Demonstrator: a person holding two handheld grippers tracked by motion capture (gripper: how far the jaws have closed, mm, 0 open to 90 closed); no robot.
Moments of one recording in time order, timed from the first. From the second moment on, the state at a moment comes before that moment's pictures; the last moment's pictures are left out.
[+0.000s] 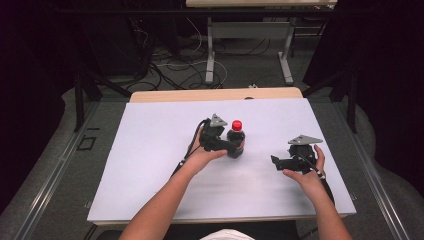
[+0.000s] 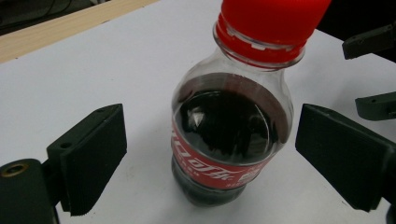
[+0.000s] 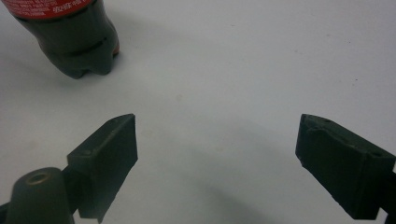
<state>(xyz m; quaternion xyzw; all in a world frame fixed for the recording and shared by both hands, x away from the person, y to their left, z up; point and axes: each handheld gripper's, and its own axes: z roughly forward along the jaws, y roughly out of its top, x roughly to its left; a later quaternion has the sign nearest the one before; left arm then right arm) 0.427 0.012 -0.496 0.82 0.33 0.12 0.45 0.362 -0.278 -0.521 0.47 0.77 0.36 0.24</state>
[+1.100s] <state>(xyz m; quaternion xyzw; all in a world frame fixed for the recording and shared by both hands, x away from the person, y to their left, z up) 0.430 -0.006 -0.520 0.84 0.32 0.12 0.42 0.363 -0.277 -0.526 0.48 0.77 0.35 0.23</state>
